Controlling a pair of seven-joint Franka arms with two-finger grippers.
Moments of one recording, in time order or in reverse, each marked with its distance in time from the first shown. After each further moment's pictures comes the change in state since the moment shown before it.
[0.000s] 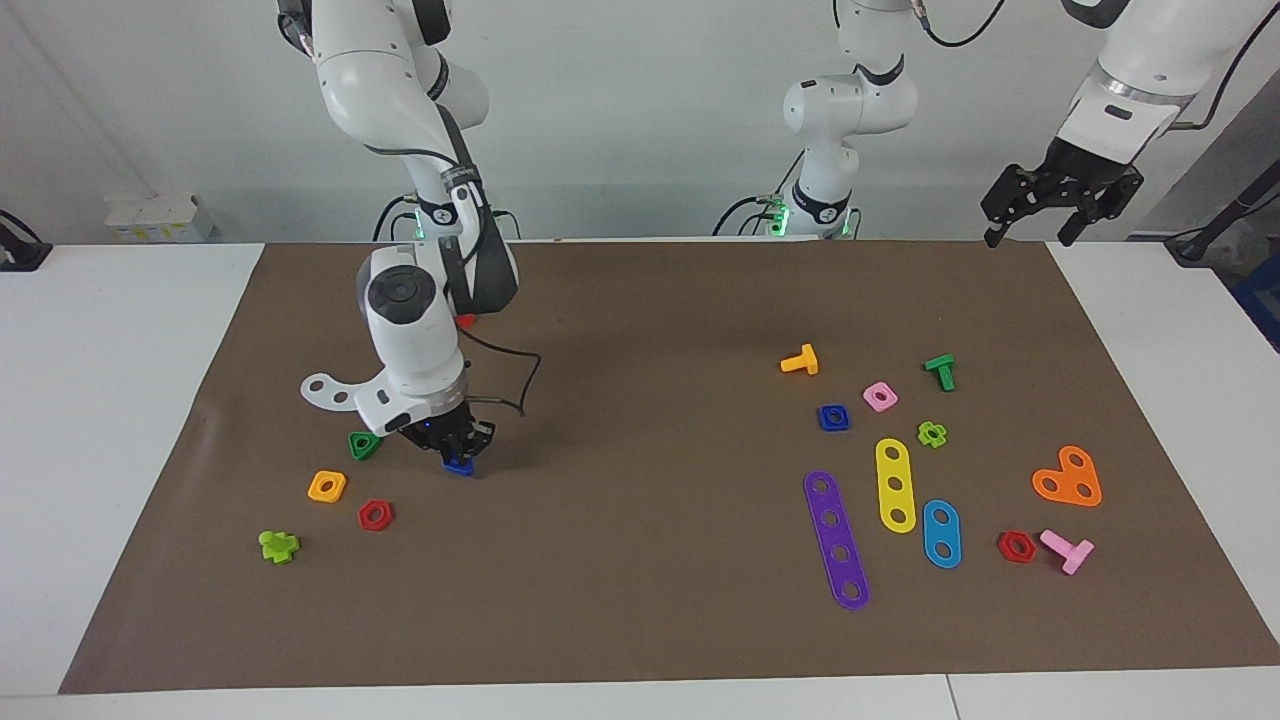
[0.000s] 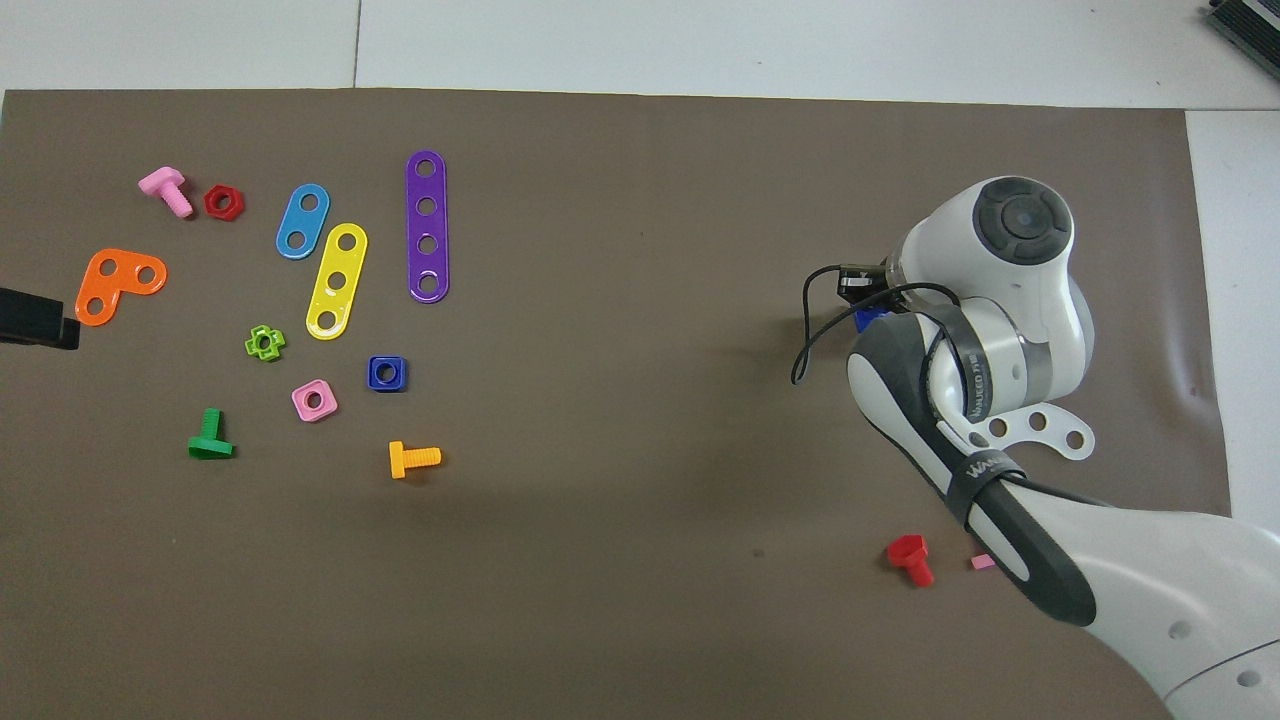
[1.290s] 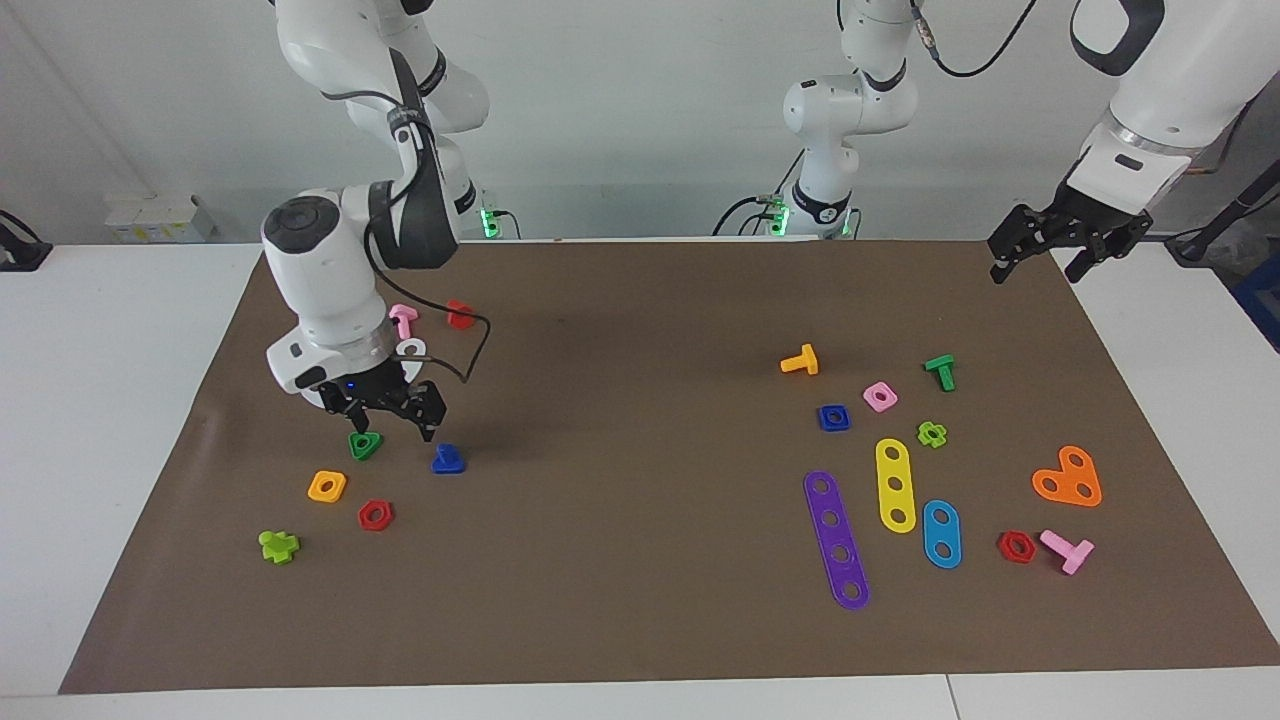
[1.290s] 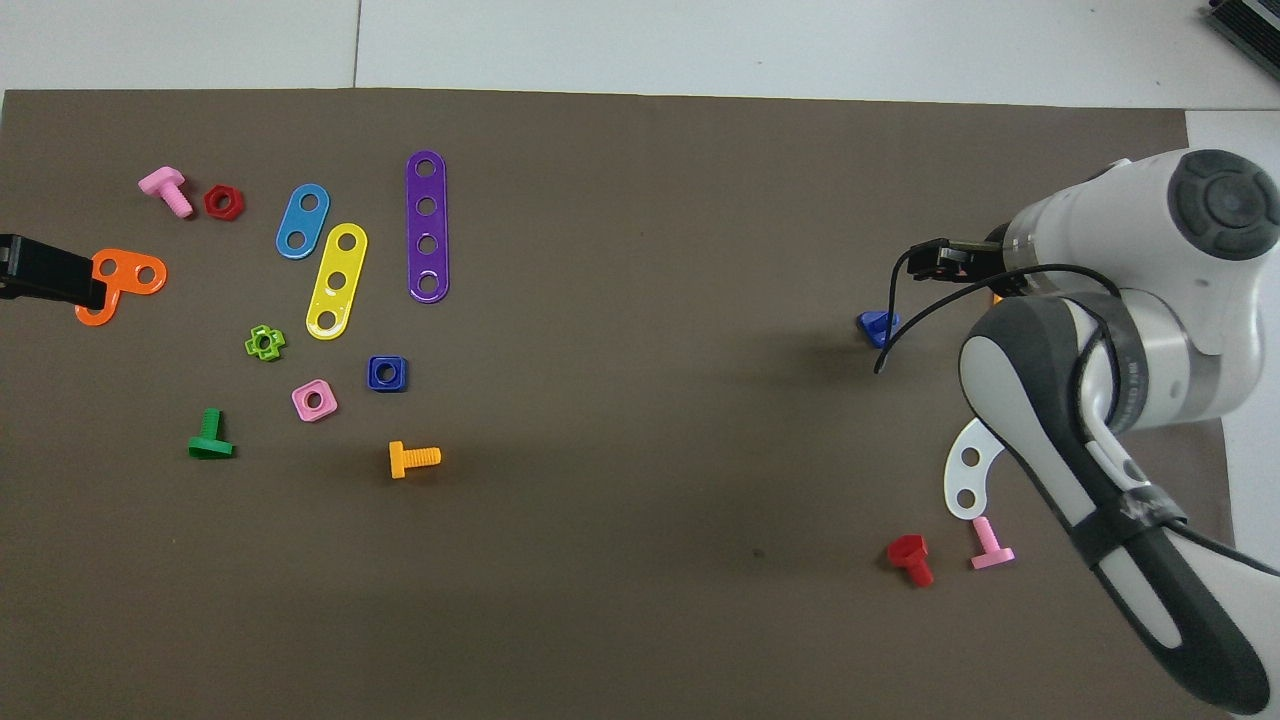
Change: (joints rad) left arm 0.000 0.094 -0.003 0.051 0.000 0.029 0.013; right arm -0.091 -0.204 -0.002 -0.013 0.038 -0.091 -0.090
